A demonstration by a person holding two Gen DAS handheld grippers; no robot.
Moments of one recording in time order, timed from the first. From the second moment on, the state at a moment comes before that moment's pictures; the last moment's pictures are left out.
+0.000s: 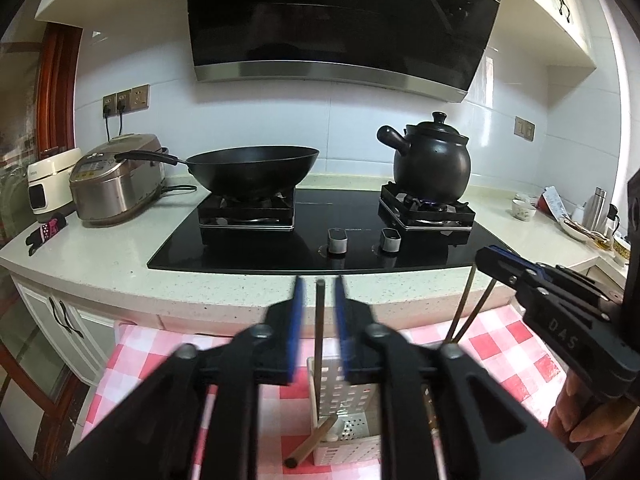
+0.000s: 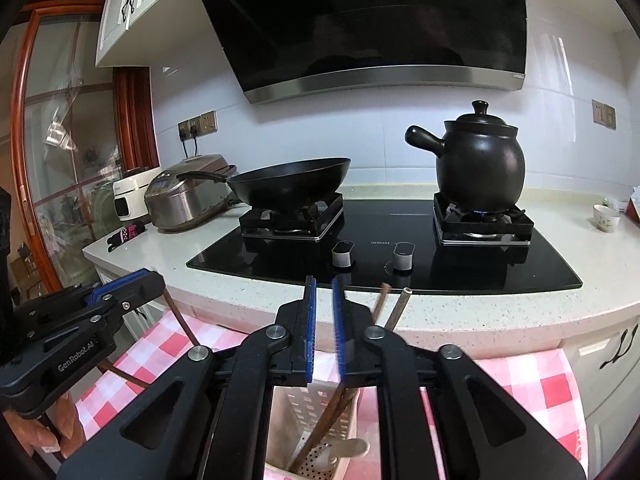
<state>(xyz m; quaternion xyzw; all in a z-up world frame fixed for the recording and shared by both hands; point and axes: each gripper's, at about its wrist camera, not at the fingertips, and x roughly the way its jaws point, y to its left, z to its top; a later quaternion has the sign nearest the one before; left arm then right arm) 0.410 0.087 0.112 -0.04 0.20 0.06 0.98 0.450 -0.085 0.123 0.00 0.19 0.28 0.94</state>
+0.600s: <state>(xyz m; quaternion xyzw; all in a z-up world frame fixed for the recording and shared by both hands) 0.284 0.053 0.125 0.00 0.16 0.07 0.99 0.332 -0.136 0.138 -0.01 0.16 0.28 0.95</state>
